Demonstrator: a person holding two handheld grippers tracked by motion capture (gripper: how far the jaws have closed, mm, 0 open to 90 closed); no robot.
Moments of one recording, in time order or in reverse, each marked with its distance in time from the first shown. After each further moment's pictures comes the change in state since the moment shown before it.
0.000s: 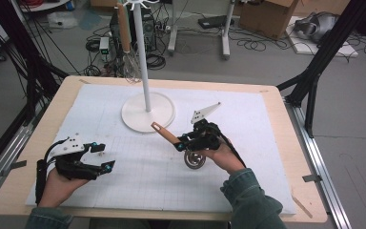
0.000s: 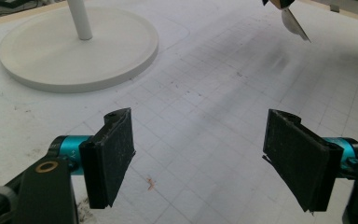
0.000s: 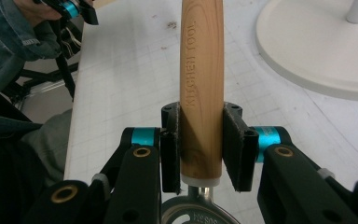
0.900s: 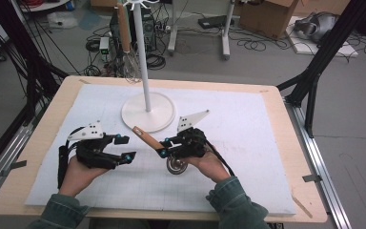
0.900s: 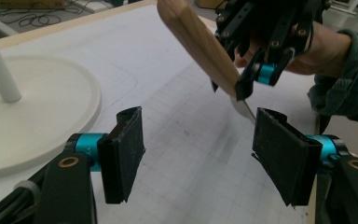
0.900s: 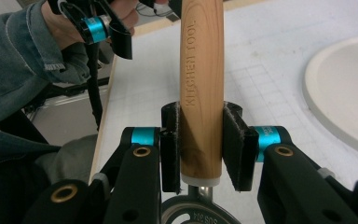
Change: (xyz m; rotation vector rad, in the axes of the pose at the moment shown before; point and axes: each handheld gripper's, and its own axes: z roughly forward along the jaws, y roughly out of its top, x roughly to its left) left arm -0.022 0.060 0.035 -0.060 -0.170 0.001; right arm 0.037 0.014 0.030 -0.130 0.069 -0.097
